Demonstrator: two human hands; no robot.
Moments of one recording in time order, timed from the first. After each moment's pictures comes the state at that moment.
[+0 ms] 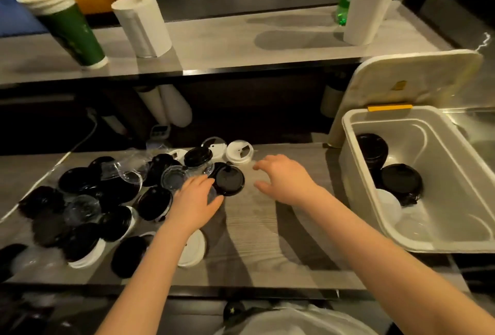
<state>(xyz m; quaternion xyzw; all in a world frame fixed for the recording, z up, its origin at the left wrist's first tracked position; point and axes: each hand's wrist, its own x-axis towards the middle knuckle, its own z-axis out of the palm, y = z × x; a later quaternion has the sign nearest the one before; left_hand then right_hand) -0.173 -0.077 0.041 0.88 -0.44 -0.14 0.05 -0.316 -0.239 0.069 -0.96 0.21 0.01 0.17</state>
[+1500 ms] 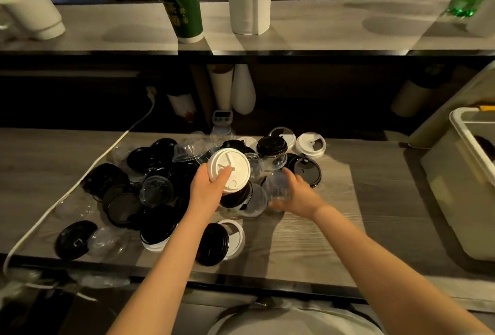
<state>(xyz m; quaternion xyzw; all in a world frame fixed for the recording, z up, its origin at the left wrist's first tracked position) -0.042 0.040 0.025 0.78 -0.14 -0.24 0.55 -0.180 -0.123 -0.039 -0.86 0.35 0.08 0.36</state>
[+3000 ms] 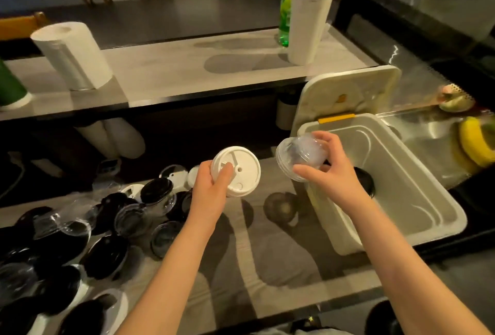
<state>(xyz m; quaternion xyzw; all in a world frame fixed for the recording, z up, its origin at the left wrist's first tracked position) -0.227 -0.176 0.084 0.70 -0.28 -0.30 0.59 -0.417 -0.288 0.103 -0.70 0.40 -0.34 0.49</state>
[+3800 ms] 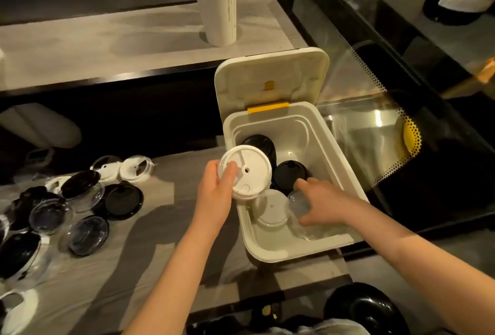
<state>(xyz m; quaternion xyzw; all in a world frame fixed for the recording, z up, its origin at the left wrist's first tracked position) -0.392 -0.271 0.072 0.73 -0.29 -0.31 0.54 -0.567 -0.396 0.039 -0.87 0.38 0.21 0.23</state>
